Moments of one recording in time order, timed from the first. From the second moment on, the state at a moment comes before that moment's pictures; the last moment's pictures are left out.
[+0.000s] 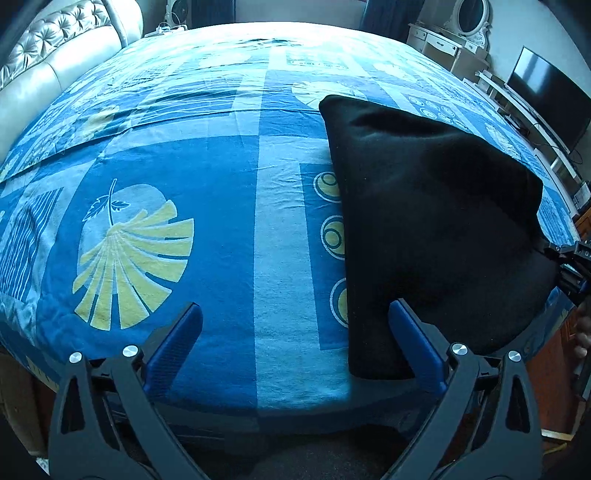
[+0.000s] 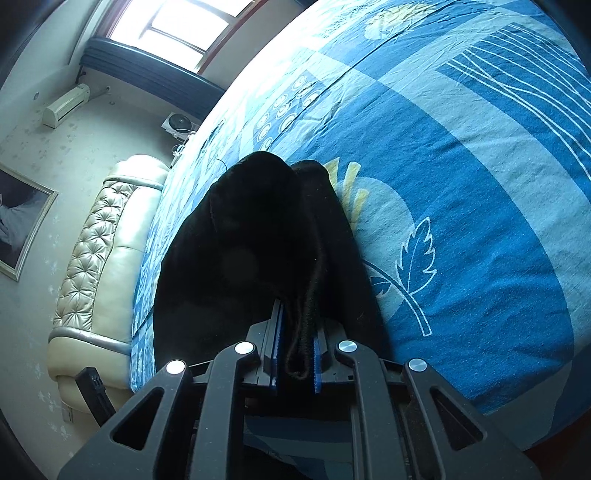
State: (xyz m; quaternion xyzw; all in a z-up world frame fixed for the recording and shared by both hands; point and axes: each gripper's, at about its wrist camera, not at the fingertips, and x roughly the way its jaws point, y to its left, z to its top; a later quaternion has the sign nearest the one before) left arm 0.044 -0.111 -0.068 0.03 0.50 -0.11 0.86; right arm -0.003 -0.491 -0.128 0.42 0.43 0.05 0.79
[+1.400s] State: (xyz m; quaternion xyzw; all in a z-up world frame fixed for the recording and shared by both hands) left arm 0.064 -0.133 -0.075 -0.15 0.56 -0.25 0.78; right arm -0.016 -0.461 -0.110 0.36 0.45 0.07 0.82
